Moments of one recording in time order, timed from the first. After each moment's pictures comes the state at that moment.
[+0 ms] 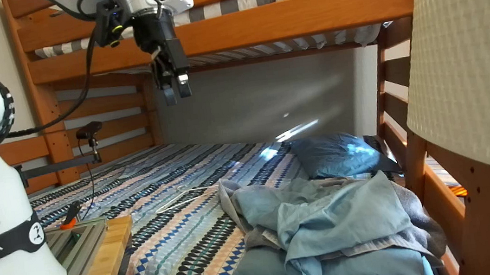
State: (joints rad) arm 0.15 -0.78 0.15 -2.72 -0.11 2.07 -0.03
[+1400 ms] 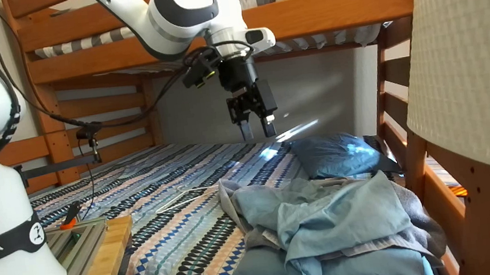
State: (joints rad) arm -0.05 -0.19 0.14 -2.50 -0.33 2.43 0.09
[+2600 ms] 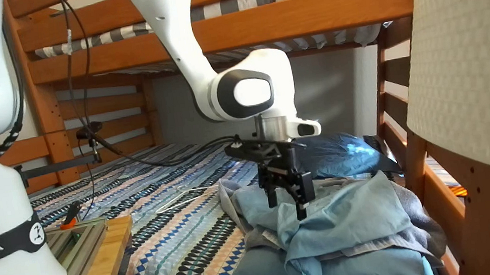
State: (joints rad) arm -0.04 0.35 0.04 -2.30 -0.27 2.65 -0.09
